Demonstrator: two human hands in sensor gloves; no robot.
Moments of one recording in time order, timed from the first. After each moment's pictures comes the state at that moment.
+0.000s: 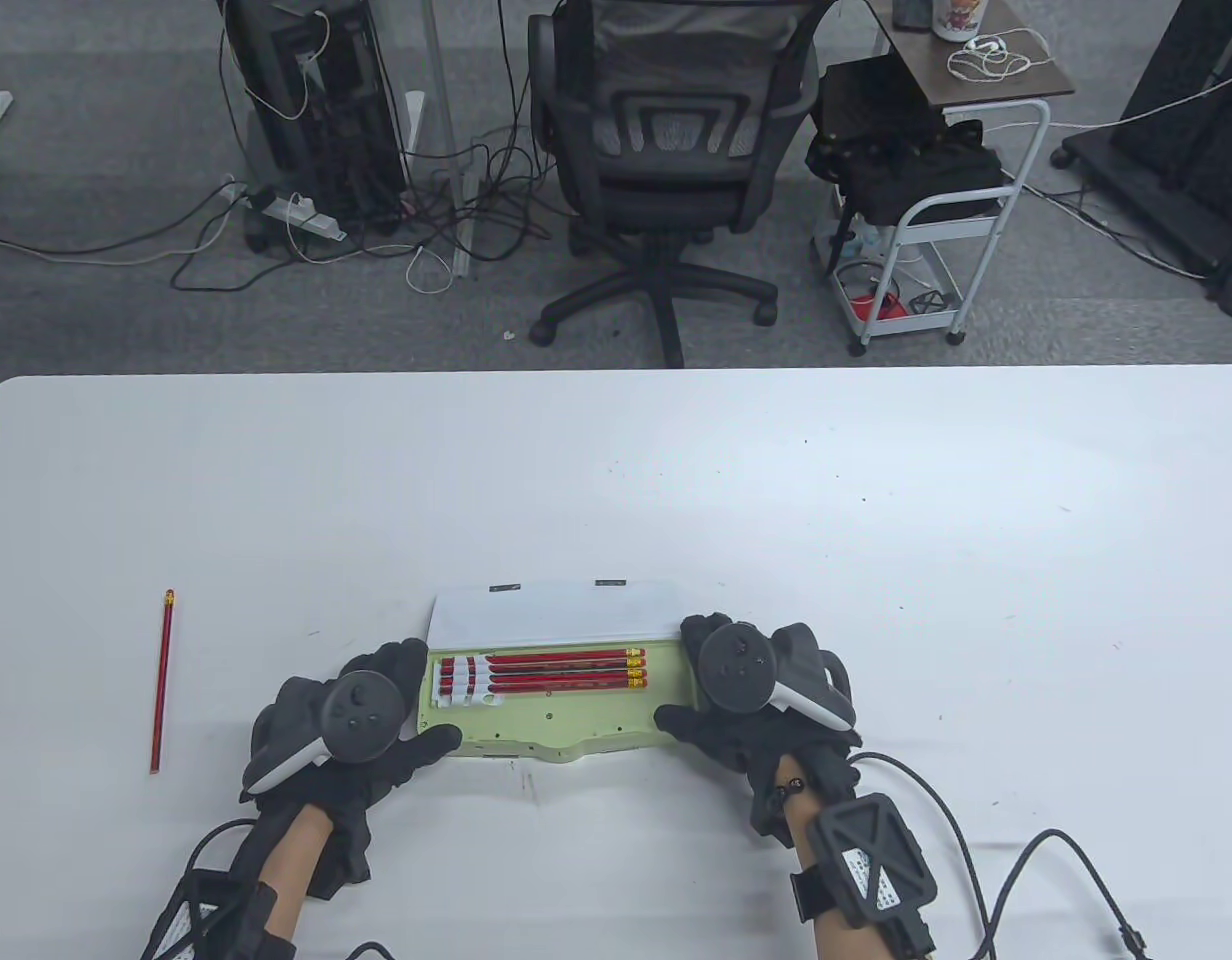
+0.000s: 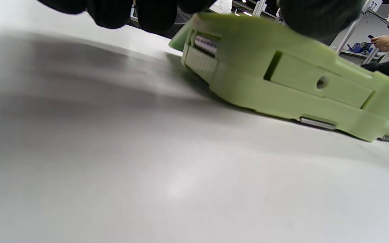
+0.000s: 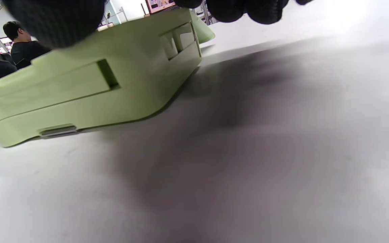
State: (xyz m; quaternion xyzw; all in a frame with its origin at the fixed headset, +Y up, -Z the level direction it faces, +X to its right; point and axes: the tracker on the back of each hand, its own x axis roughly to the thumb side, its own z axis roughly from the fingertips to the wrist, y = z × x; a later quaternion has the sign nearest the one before) left_hand -0.273 -0.749 -0.296 -0.13 -0.15 0.11 0.97; right_hand 0.094 -0.743 -0.325 0.18 0.12 0.96 0.16
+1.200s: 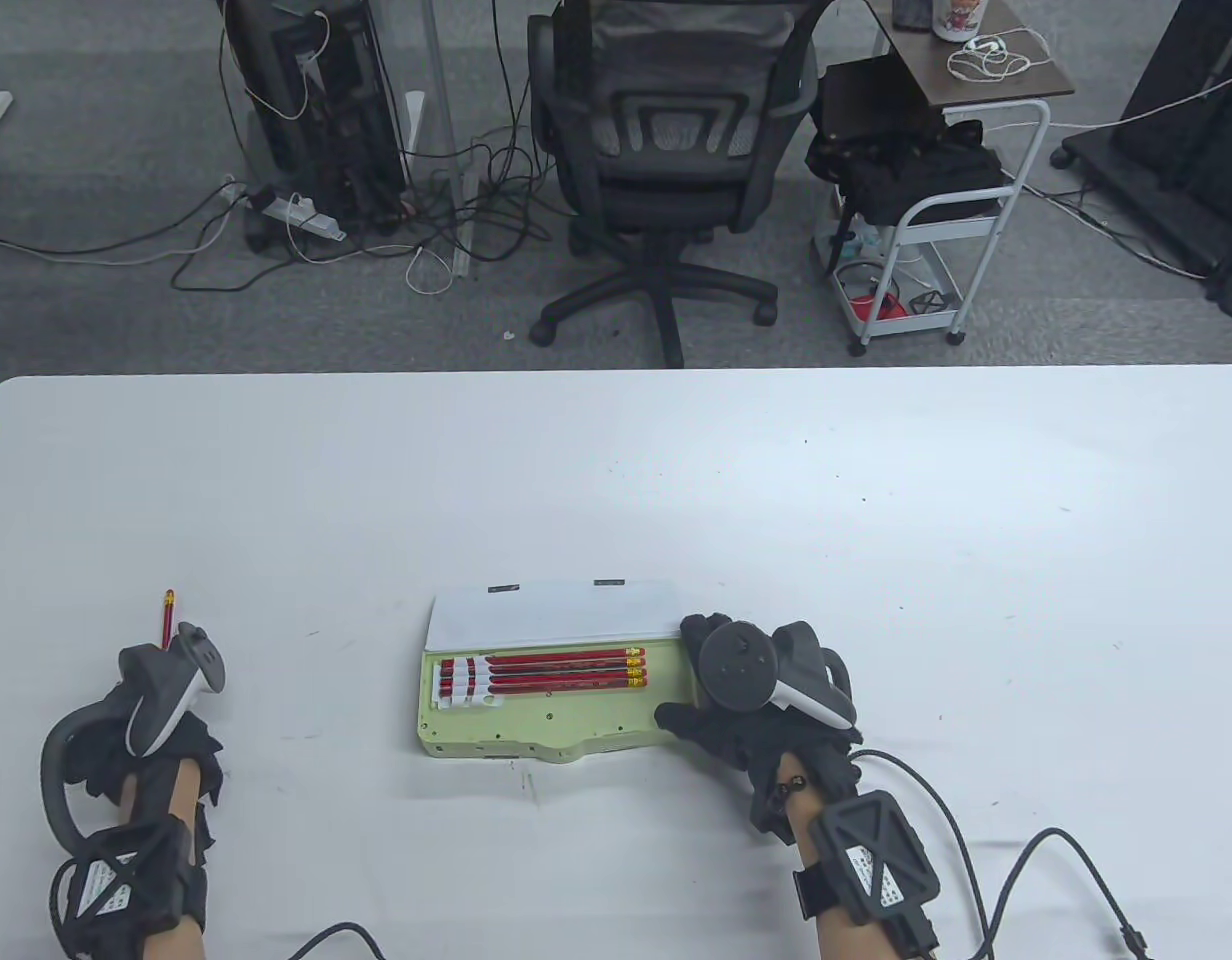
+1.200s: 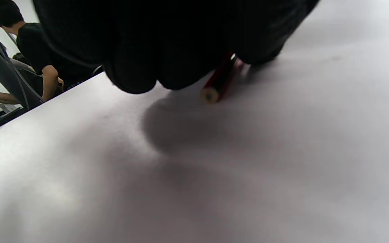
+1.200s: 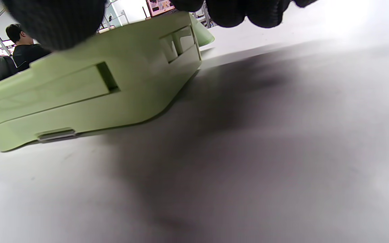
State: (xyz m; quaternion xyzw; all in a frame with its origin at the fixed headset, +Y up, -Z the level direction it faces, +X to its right) left_hand -0.424 -0.748 -0.318 -0.21 0.33 -0.14 0.91; right_hand 0.093 -0.742 -0.325 0.18 0.12 0.96 0.16
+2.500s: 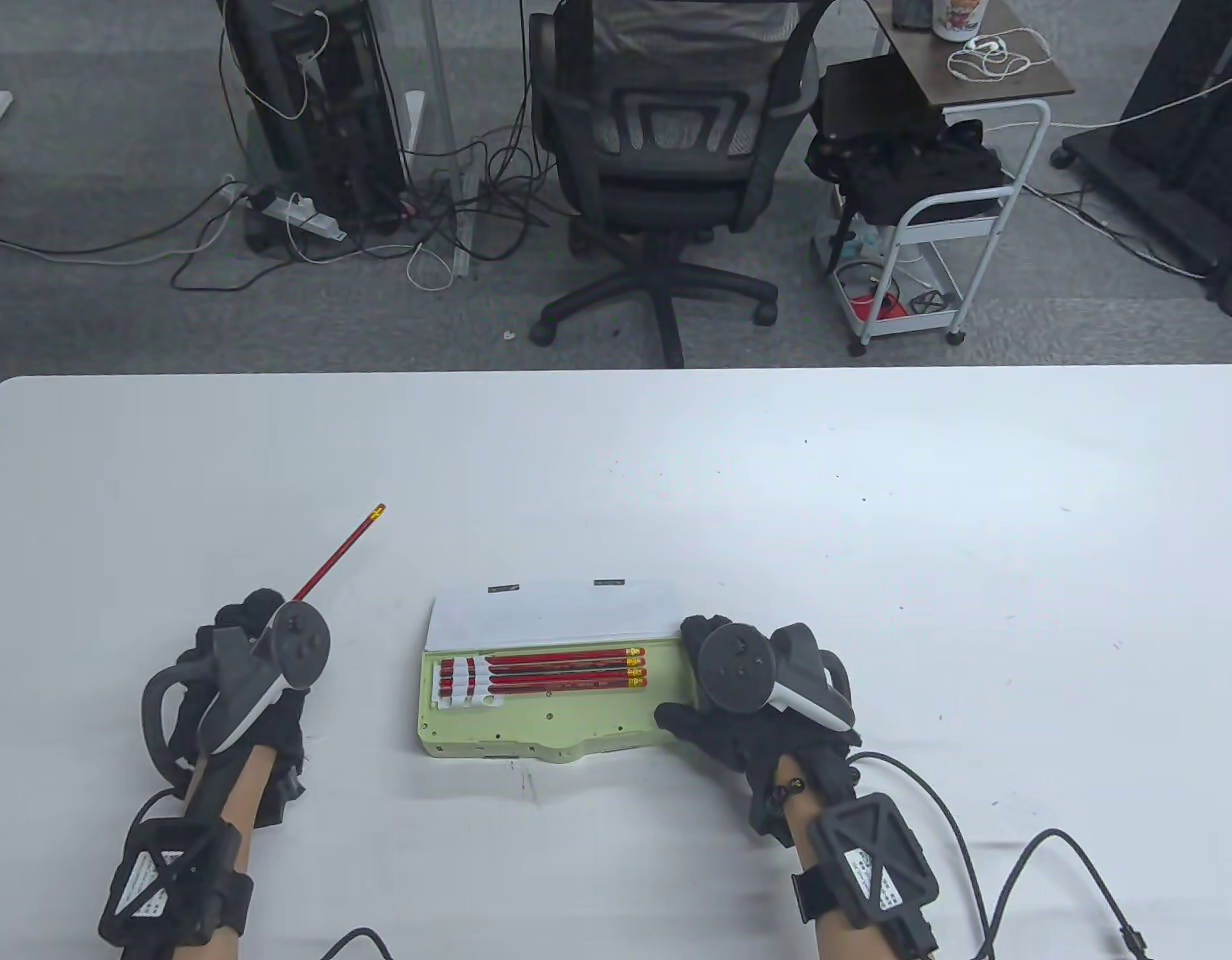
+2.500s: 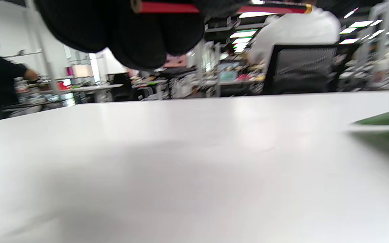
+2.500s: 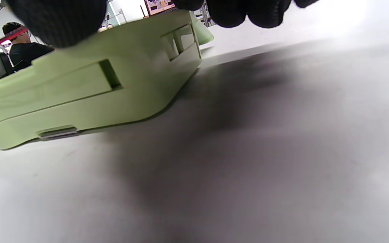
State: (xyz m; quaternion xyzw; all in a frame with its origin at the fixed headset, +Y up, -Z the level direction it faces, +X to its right) left_hand -0.318 -0.700 -0.325 0.00 0.08 -0.05 1.00; right_hand 0.092 -0.742 -0.325 0.18 0.12 0.96 0.16
